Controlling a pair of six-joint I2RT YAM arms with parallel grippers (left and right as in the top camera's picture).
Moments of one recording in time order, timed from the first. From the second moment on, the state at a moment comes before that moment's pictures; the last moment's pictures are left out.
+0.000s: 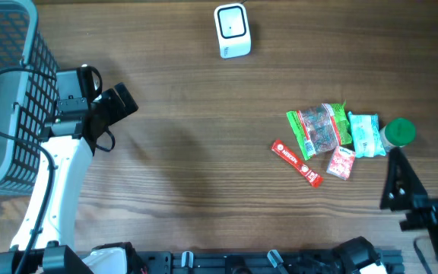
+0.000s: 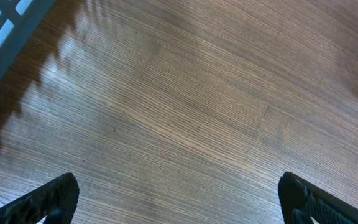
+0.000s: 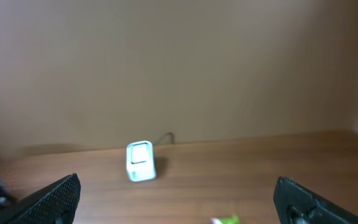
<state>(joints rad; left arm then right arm) 0.09 1.38 1.01 -0.58 0.00 -0.40 0.37 0.45 1.30 -0.93 0.30 0.18</state>
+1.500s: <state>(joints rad) 0.09 1.38 1.01 -0.58 0.00 -0.40 0.03 0.01 0.01 0.18 0.06 0.18</state>
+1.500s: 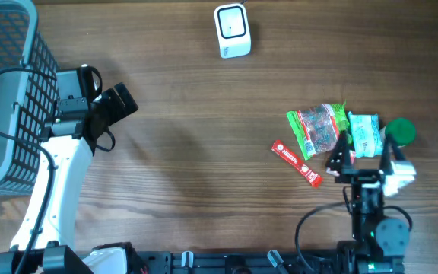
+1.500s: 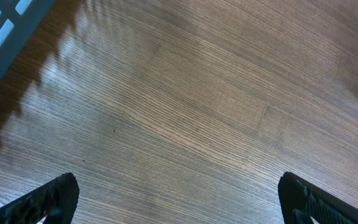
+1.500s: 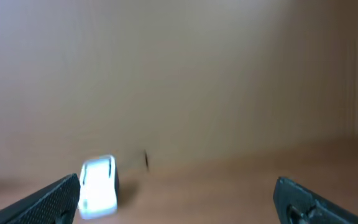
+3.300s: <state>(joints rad) 0.09 1.38 1.01 -0.58 0.00 -0.40 0.02 0.01 0.01 0.00 -0.08 0.02</state>
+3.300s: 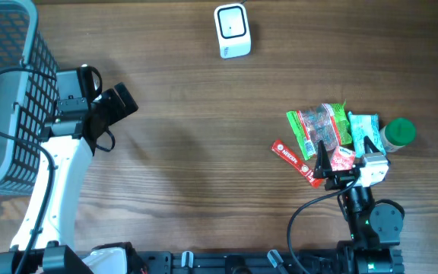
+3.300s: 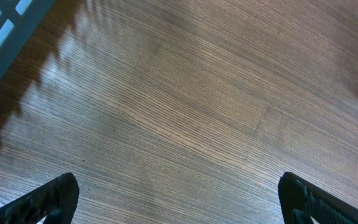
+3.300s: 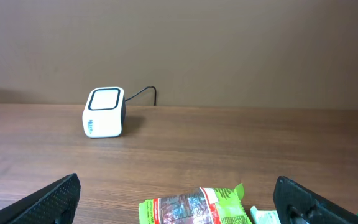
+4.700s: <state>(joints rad) 0.03 0.46 1.01 -0.75 0.00 -0.40 0.02 0.01 0.01 0.00 -0.08 0.02</state>
